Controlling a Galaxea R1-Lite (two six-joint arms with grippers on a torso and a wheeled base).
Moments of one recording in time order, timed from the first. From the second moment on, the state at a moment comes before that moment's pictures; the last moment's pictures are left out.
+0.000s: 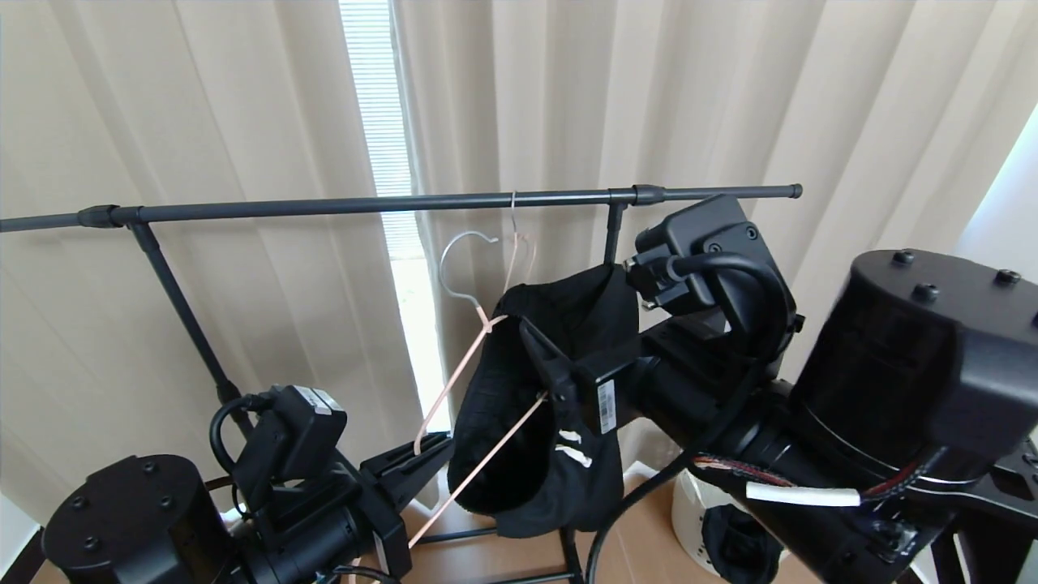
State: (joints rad) left arm -0.68 1.75 -0.09 -1.57 -0.06 -0.05; right arm 1.00 1.67 -0.82 -0.81 -0.53 -0.12
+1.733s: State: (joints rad) left arm -0.84 1.75 0.00 -1.57 -0.21 0.00; right arm 0.42 1.83 -1.59 0.78 0.59 -1.01
